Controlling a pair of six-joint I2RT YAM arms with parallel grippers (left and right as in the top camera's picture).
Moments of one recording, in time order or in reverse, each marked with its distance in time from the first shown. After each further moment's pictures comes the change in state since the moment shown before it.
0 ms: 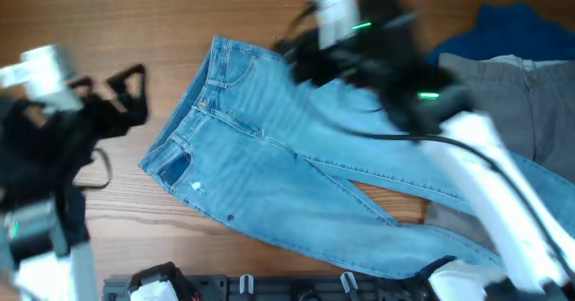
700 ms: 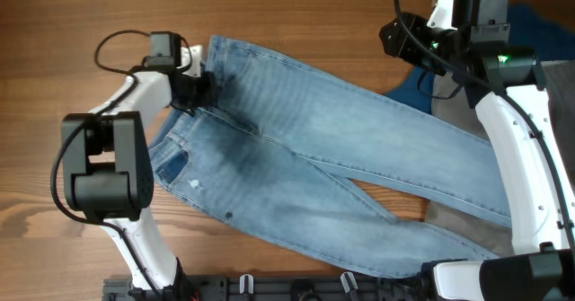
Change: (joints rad) left arm -0.299 1.108 0.056 0.277 -0.171 0.056; right arm -0.371 0.077 0.015 -0.296 0.065 0.169
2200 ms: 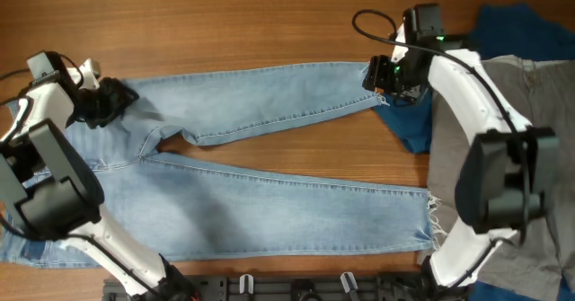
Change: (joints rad) left arm 0.467 -0.001 0.094 -0.177 0.118 0.062; right arm 0.002 0.406 -0.060 -0.037 0.059 -0.141
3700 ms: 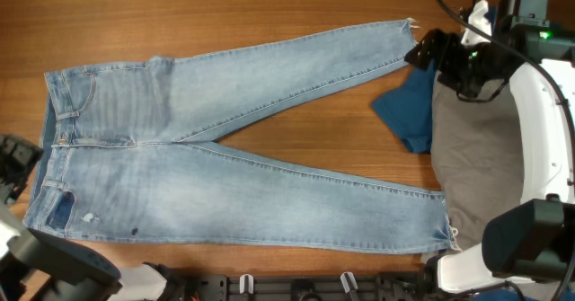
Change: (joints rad) left arm 0.423 -0.473 -0.018 -0.461 -0.304 -0.092; right arm -0.235 -0.261 0.127 -0.294 -0.219 -0.056
